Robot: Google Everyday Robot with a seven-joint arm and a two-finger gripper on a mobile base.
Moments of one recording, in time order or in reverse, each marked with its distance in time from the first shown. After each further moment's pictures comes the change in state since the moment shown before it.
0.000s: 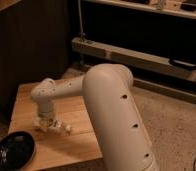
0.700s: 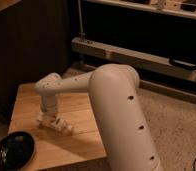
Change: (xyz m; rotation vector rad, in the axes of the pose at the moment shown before) arm 0.005 -0.017 -0.038 -0.041 -0.026 0.041
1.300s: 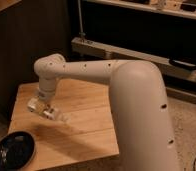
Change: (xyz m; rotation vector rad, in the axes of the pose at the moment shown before) arm -0.026 0.030 -0.115 -0.070 -0.158 -0.086
